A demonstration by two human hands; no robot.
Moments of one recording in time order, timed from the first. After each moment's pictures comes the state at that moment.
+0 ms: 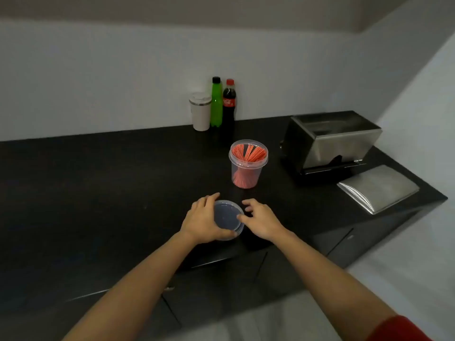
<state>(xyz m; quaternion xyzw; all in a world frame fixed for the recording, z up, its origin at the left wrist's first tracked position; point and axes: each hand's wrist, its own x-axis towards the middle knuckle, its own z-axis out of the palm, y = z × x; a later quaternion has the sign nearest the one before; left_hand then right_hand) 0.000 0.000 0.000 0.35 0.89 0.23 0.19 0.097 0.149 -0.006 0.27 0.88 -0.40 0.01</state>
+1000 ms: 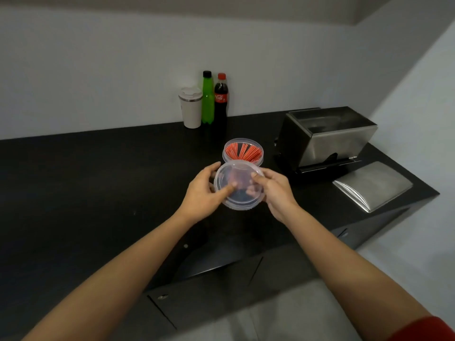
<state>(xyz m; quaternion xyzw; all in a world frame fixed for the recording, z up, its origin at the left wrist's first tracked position) -0.017 0.023 0.050 0.36 0.76 0.51 0.15 0.087 0.171 0.059 0.29 0.63 -0.69 -0.22</state>
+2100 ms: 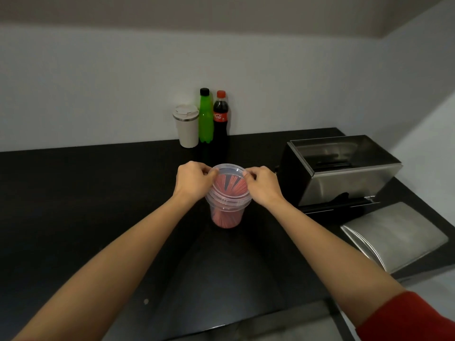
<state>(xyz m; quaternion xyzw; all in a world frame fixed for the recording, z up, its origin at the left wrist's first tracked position) -0.095 0.138 0.083 0.23 0.88 0.42 0.05 -0.014 0.292 0.060 0.24 0.88 -0.37 -0.19</state>
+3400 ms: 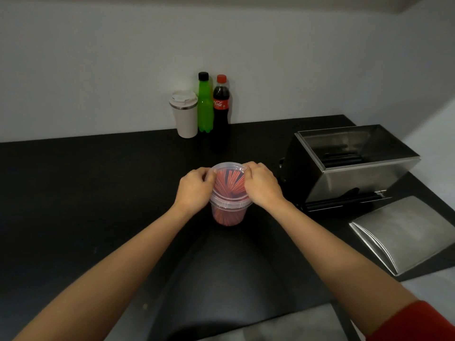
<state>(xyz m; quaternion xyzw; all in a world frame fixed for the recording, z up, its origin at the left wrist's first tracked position) -0.092 0.135 0.058 0.24 0.84 0.48 0.13 -0.027 0.285 0.047 0.25 0.90 -0.32 -0.13</state>
